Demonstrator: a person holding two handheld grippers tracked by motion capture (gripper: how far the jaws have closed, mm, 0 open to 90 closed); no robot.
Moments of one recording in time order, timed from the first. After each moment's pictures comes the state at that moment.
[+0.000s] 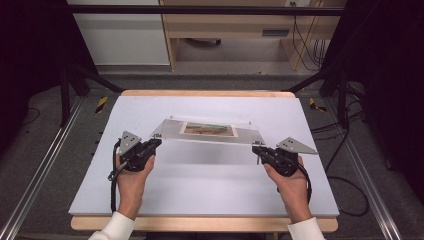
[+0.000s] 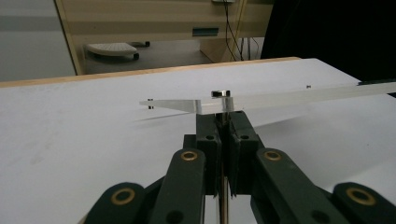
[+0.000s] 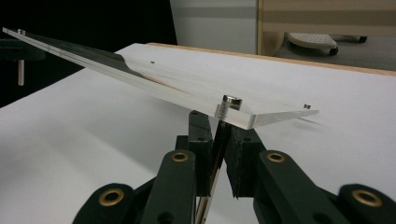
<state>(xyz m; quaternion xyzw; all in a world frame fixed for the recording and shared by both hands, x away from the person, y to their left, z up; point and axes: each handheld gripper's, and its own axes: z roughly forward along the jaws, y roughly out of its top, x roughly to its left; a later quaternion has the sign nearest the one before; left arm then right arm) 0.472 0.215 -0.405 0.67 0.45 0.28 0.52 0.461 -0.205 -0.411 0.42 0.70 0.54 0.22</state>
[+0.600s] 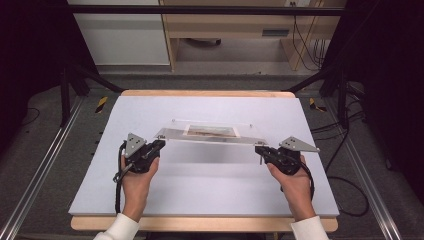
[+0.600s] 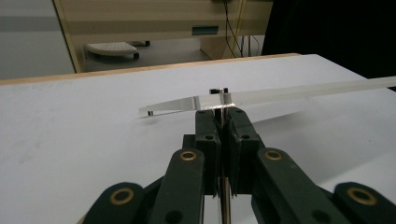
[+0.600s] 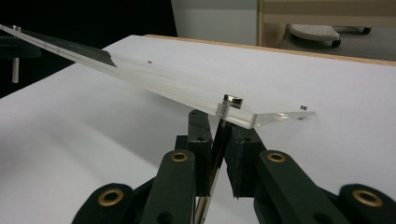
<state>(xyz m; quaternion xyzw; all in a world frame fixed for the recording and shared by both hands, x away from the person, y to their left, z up) 0.470 0.207 -0.414 0.67 0.45 0.28 0.51 0.468 -0.215 -0.417 0.42 0.71 0.53 0.21</state>
